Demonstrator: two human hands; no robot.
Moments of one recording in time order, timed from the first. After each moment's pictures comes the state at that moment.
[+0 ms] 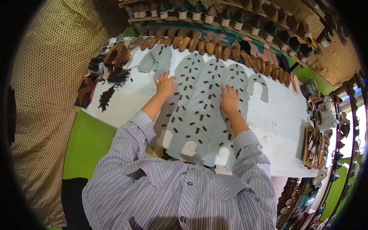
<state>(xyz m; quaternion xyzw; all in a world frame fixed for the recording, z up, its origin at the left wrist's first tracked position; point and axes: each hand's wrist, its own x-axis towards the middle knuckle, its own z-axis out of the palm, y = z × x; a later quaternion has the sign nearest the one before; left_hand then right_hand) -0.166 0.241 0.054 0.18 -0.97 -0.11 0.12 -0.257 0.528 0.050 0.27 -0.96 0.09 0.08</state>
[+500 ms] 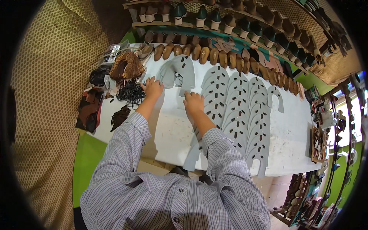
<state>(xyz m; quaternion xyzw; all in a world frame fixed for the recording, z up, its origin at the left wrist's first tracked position) -0.158 0.014 0.035 0.25 -0.96 -0.07 0.13 -0.181 0.224 0.032 0.30 -0.94 0.13 0.01</state>
